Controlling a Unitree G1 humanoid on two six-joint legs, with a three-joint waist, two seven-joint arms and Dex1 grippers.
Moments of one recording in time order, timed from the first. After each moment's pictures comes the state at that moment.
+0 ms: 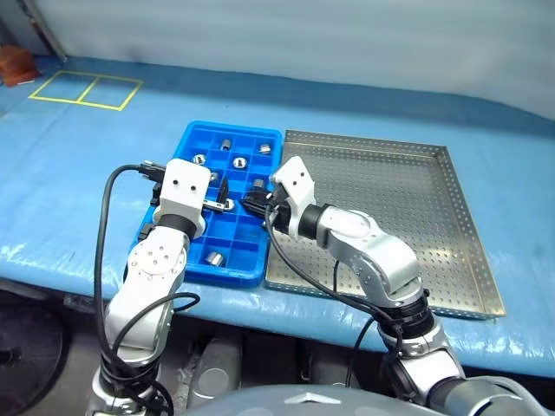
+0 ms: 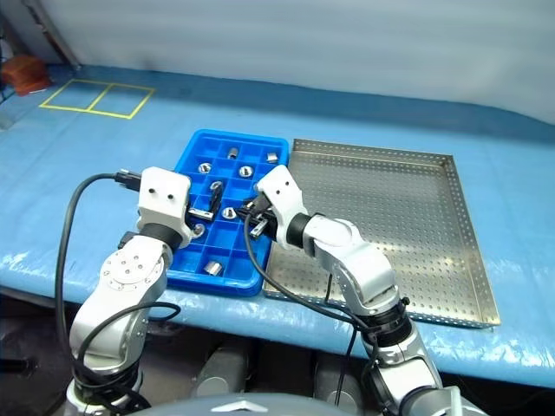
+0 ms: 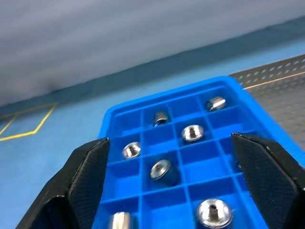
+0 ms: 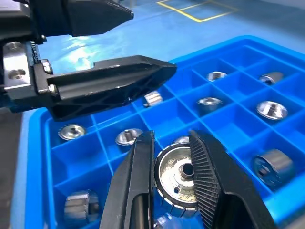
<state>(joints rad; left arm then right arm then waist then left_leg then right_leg) -0.18 0.24 -0.13 -0.80 0.10 1.02 -0.01 -0.45 -0.15 0.29 -0.34 0.29 0.84 0.48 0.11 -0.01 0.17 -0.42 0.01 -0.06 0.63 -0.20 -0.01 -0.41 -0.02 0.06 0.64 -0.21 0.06</state>
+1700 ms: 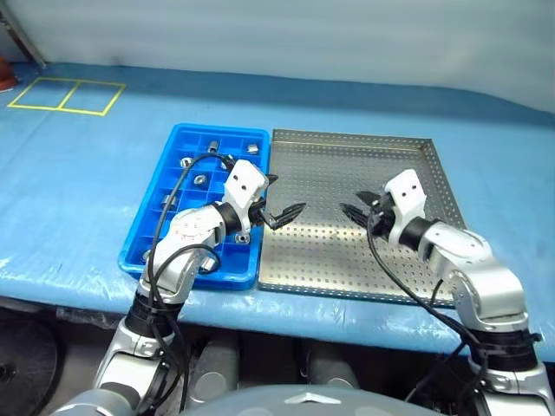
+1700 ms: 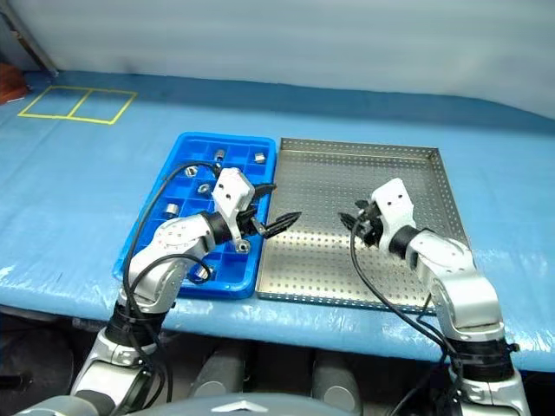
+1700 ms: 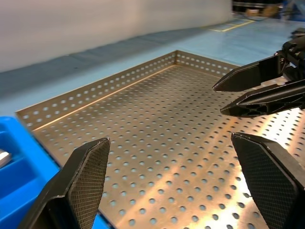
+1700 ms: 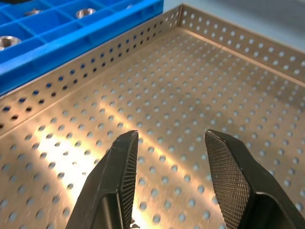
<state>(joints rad) -0.39 0.26 -0.21 -0.23 -0.23 0.57 -0.63 -0.13 -0.57 -0.09 -0.38 0.34 0.69 0.60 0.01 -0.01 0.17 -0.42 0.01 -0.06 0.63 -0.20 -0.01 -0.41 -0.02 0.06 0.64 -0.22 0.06</state>
